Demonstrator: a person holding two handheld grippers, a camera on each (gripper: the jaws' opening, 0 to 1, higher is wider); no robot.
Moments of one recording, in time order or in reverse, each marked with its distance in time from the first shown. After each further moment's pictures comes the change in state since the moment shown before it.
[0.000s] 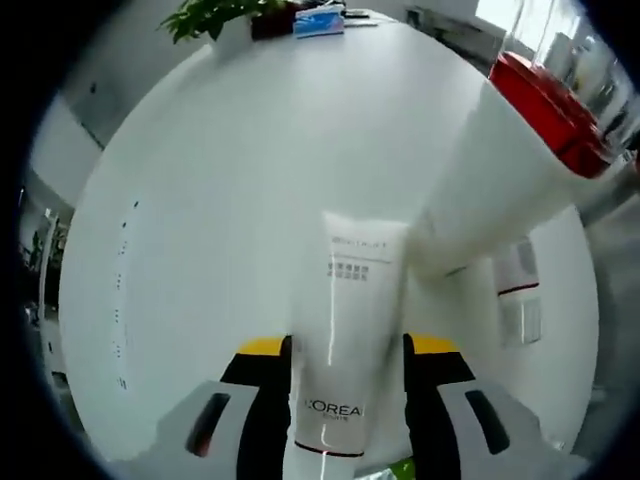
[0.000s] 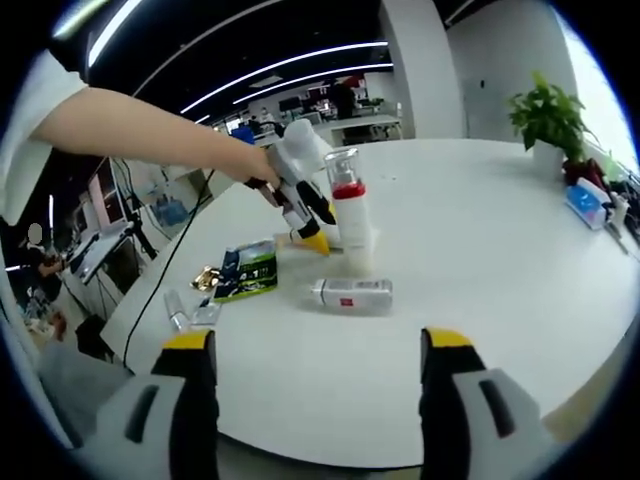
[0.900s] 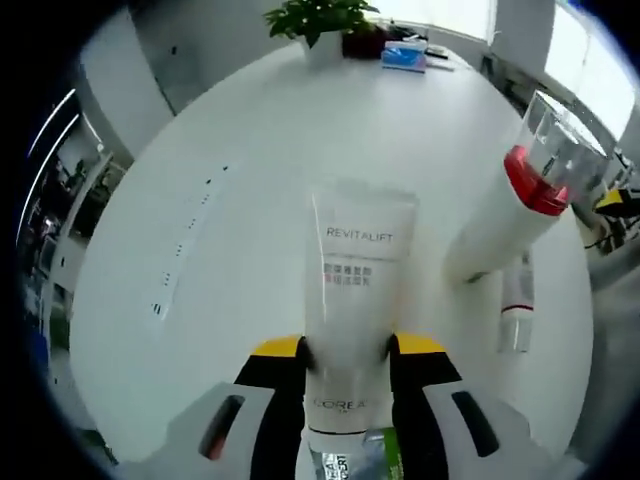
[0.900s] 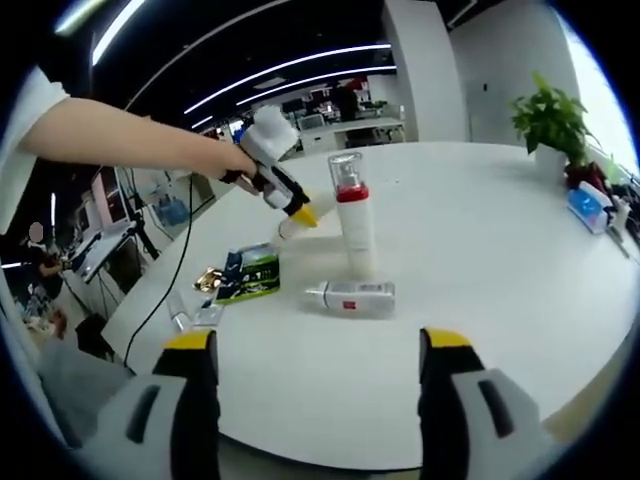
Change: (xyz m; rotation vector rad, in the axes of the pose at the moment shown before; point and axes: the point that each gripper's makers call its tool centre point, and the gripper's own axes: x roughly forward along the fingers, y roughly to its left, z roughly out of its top) left arm -0.067 0.033 -0.011 -0.266 -0.169 0.237; right arm 0.000 0.003 0.003 -0.011 -0.011 0.013
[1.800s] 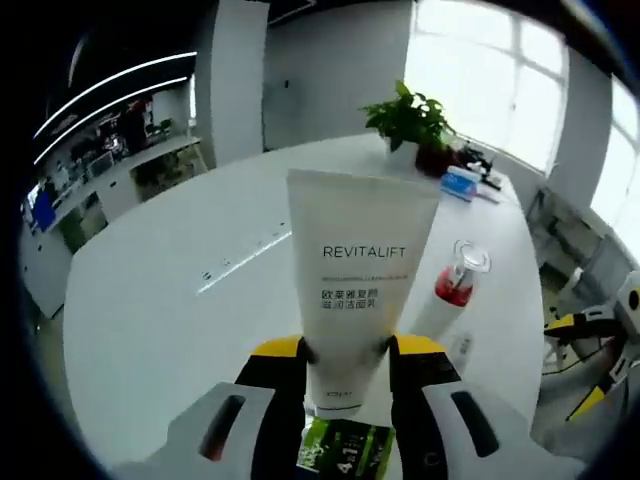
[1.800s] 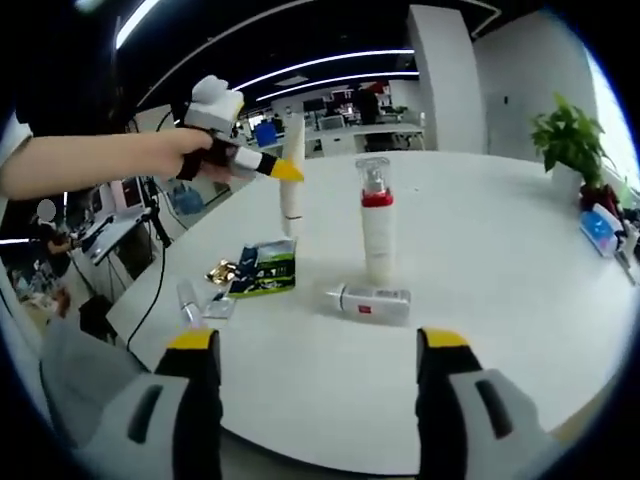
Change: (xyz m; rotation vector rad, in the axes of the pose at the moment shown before) left arm -0.115 -0.032 0.008 -0.448 -0.403 0.128; right arm 0.000 0.016 0.002 -0.086 -0.003 0.063
